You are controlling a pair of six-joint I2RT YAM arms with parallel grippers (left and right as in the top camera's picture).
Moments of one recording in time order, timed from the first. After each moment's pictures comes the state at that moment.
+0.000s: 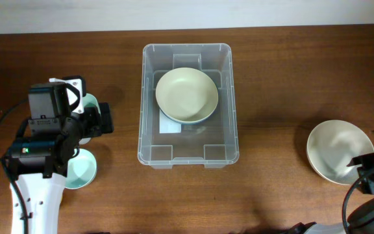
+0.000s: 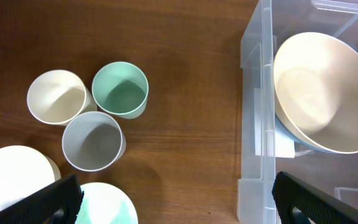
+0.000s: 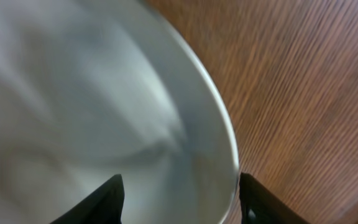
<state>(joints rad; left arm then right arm) 0.04 1.17 1.24 -0.94 0.03 -0.07 -0.96 1.66 1.04 -0.95 -0.21 0.43</state>
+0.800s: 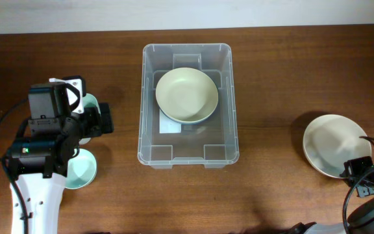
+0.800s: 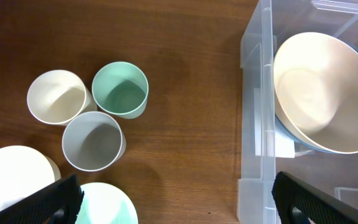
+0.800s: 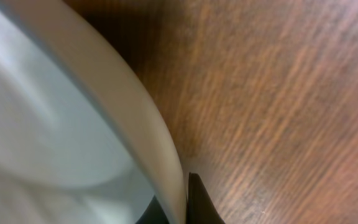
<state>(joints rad) 0.04 1.17 1.24 -0.94 0.03 -0.07 -0.96 1.66 0.88 -0.73 -0.27 0.43</state>
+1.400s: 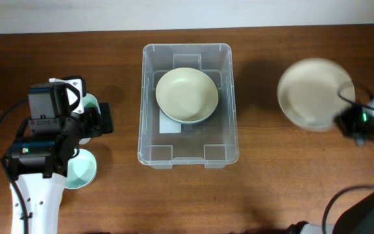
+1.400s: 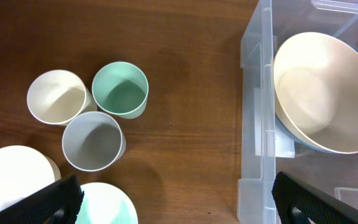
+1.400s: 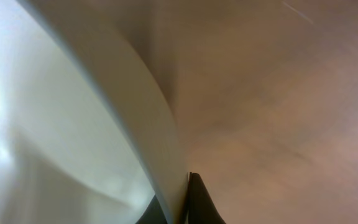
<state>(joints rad) 0.04 1.17 1.24 -0.94 0.03 -0.07 -0.57 1.55 1.24 -0.83 -0.41 0.35</state>
